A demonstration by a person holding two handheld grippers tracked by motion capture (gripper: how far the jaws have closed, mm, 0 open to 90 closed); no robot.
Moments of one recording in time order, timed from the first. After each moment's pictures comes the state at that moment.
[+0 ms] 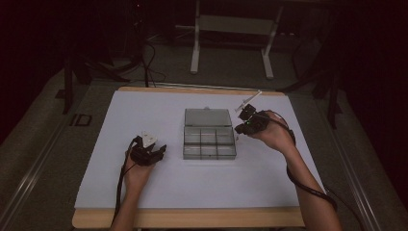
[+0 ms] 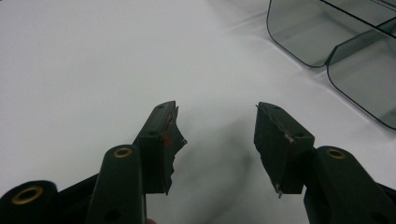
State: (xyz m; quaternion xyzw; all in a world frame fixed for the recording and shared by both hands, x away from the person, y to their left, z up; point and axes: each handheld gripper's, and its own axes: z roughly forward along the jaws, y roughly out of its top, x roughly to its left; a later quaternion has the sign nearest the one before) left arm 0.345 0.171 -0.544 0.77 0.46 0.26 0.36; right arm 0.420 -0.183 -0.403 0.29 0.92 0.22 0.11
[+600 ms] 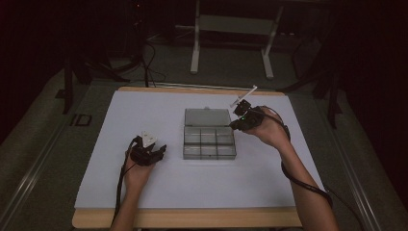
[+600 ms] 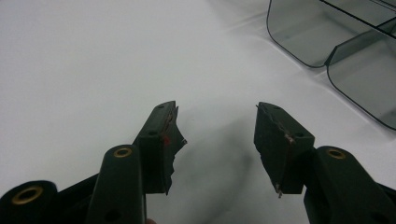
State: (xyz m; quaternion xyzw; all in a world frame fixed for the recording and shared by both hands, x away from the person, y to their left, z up) left arm 0.345 0.171 -0.544 0.77 0.46 0.26 0.36; right arm 0.428 -0.167 -0.394 0.29 0.92 0.23 0.10
